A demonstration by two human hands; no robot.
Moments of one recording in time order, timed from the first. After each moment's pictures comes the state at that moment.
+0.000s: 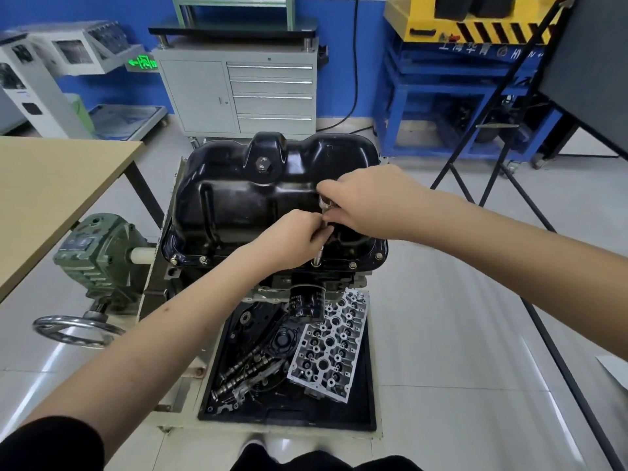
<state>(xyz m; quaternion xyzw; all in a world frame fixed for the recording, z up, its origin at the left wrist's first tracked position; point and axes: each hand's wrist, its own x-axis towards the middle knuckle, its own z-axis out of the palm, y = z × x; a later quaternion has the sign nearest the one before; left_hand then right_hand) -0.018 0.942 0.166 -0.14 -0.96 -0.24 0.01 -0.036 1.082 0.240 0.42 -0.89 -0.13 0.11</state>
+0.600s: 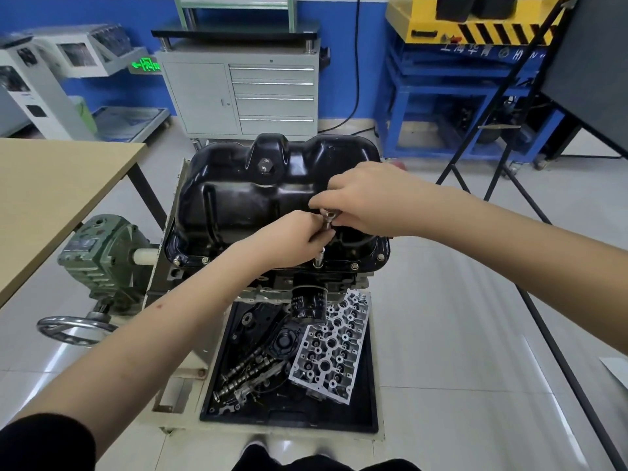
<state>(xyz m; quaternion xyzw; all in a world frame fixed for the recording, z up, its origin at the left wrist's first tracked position) -0.017 0.936 0.173 -0.15 -0.96 -0.23 -0.02 -0.041 1.085 0.248 0.51 -0.84 -0.16 0.10</state>
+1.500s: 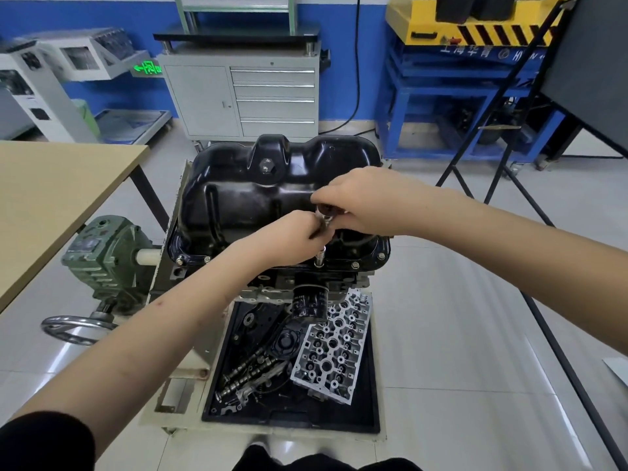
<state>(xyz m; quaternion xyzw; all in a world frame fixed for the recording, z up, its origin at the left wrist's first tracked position) -0.015 0.936 0.177 -0.13 -0.96 -0.24 -0.05 -0.038 1.080 0.248 0.48 -0.87 -0.10 0.04</state>
